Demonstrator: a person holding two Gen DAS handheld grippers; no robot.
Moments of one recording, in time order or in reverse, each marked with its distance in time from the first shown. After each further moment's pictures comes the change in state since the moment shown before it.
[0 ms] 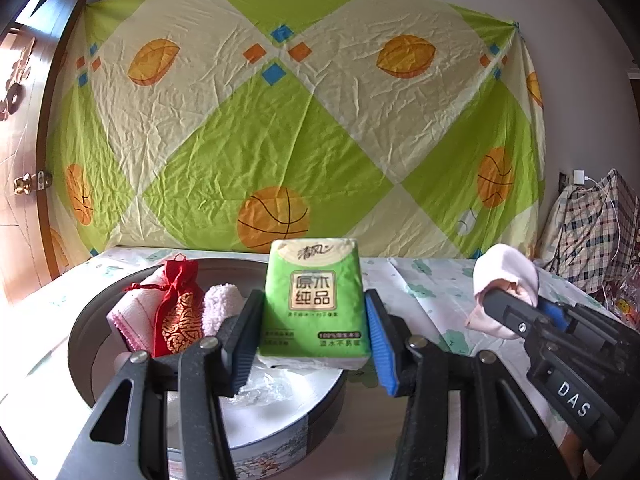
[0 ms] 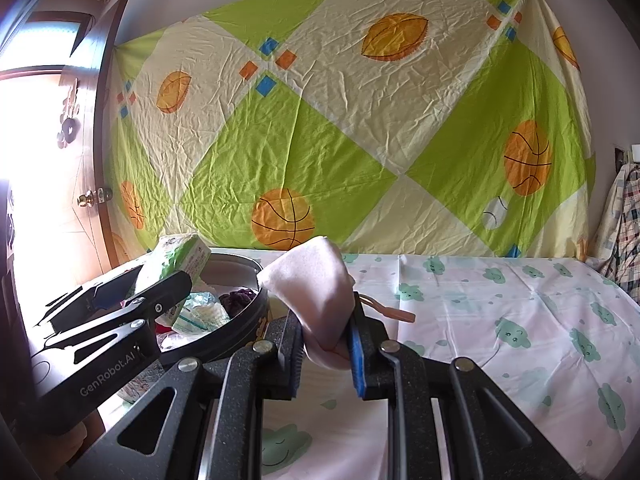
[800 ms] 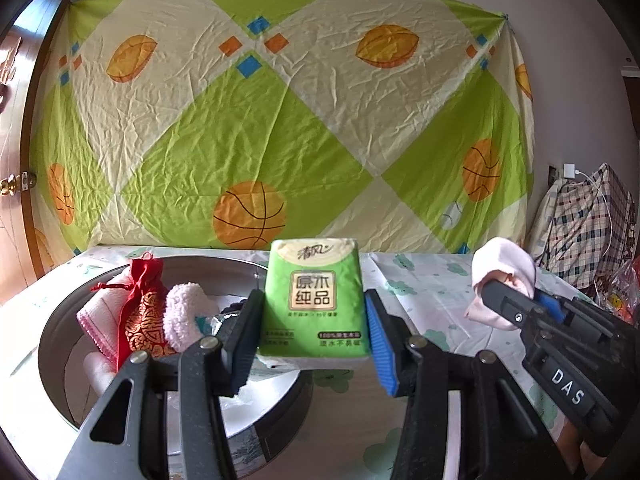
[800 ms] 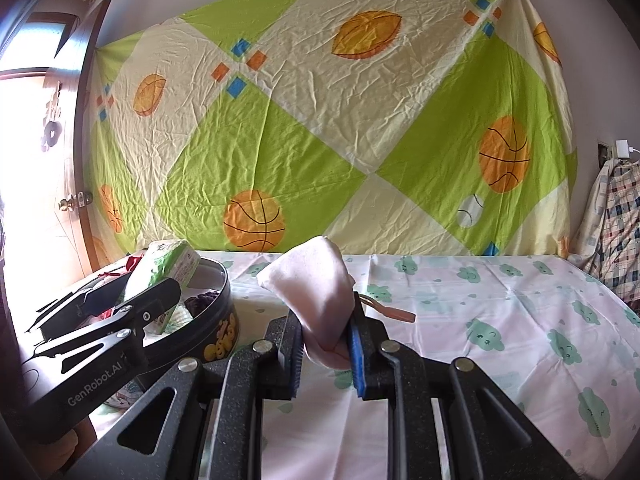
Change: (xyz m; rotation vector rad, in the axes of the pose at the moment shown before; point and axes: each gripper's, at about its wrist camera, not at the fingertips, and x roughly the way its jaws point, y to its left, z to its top) left arm 0.014 -0.024 0.000 0.010 0.025 -0.043; right arm 0.002 -0.028 0.001 0.013 0.002 -0.062
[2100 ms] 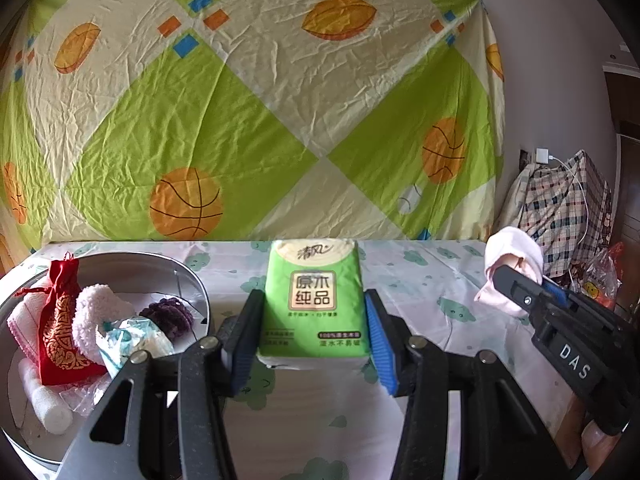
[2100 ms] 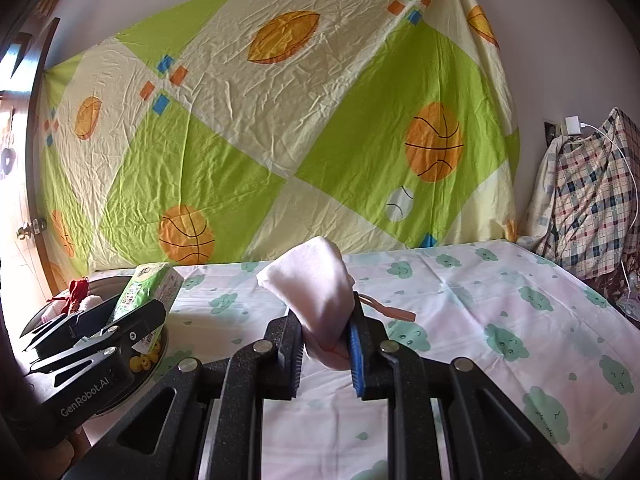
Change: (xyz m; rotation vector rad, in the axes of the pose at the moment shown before) left arm 0.035 -0.054 0.004 0.024 0.060 -0.126; right arm -0.004 -0.070 0.005 0.090 -0.006 -0.160
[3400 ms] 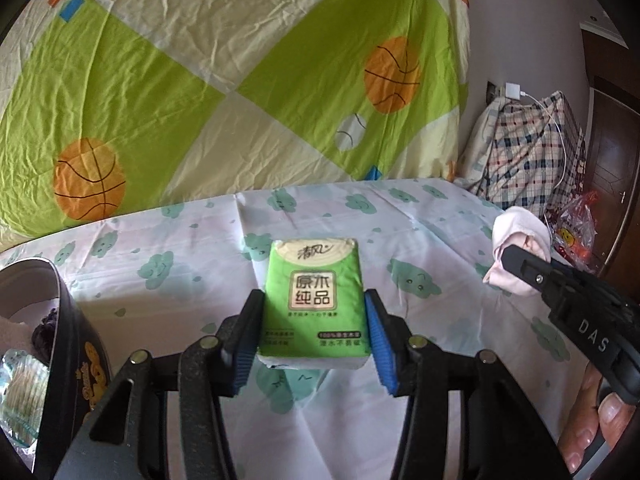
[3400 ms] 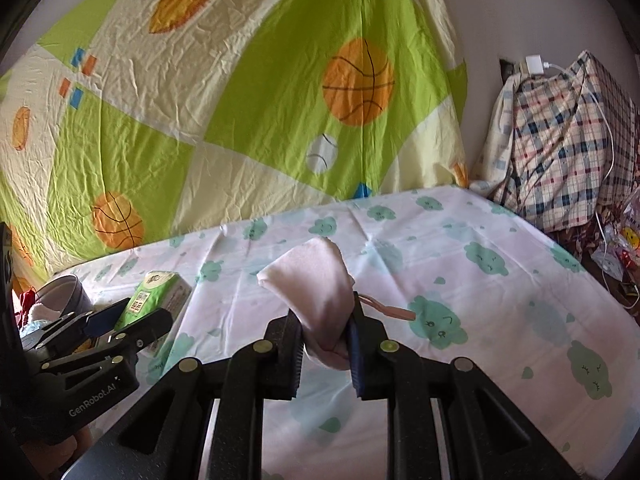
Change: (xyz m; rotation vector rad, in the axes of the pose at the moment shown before) left arm 0.083 -0.065 0.006 0.097 0.233 -0.154; right arm 0.033 -0.086 0.004 0.103 0.174 -0.129
